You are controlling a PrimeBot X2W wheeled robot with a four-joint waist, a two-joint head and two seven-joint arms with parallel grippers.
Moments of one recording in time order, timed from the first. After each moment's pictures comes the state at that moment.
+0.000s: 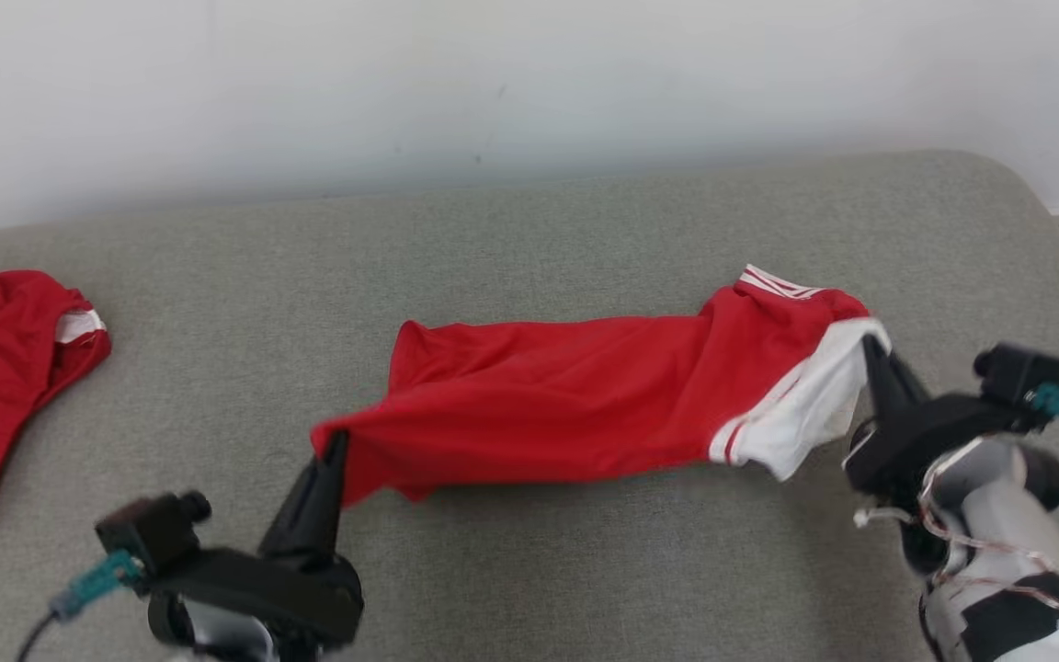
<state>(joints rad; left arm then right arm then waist) -0.13 0.06 -0.13 0.10 -0.64 -0.11 -0.01 -0.52 -0.16 0.05 0.73 0.47 0.13 -0.05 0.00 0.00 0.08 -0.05</state>
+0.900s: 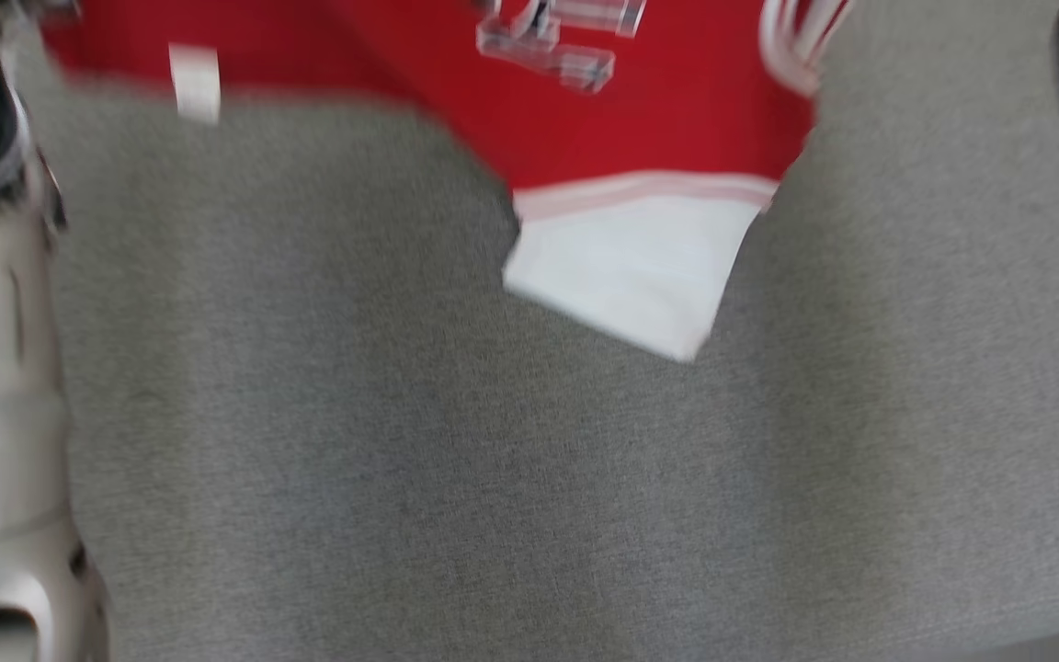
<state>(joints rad) -1.12 0.17 0.03 0.30 -0.84 -0.05 0.10 -1.36 -0.17 0.06 0.54 0.58 0.13 0.06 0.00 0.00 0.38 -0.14</state>
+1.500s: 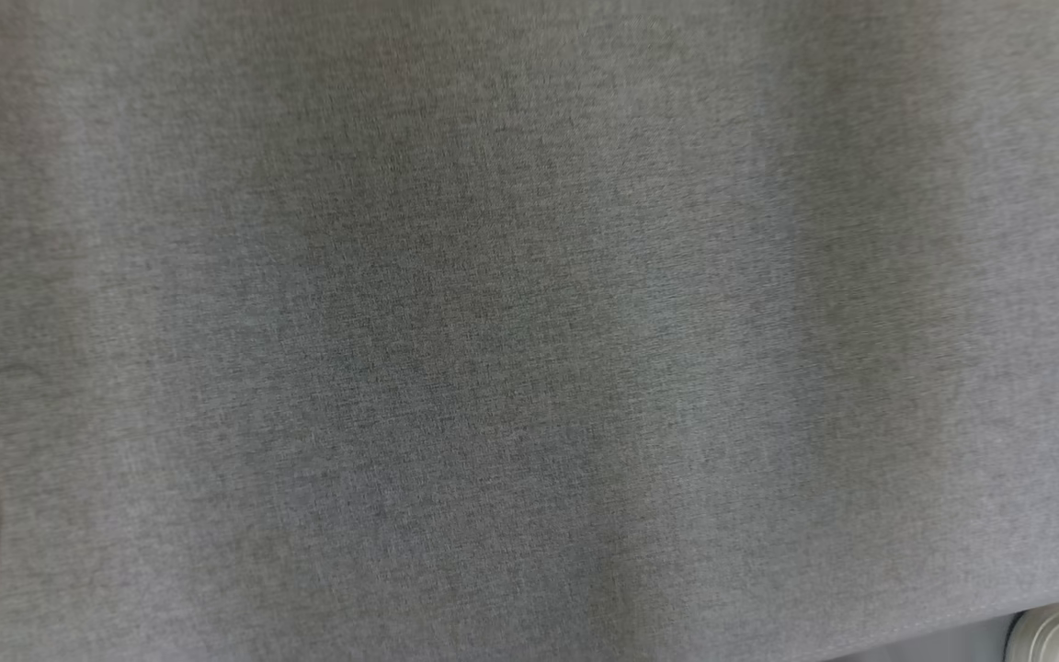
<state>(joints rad) -1.58 0.20 0.02 0.44 -0.79 -0.12 -0.17 -1.88 -0.17 -0.01 0.62 0.54 0.13 -0.26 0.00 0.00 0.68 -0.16</state>
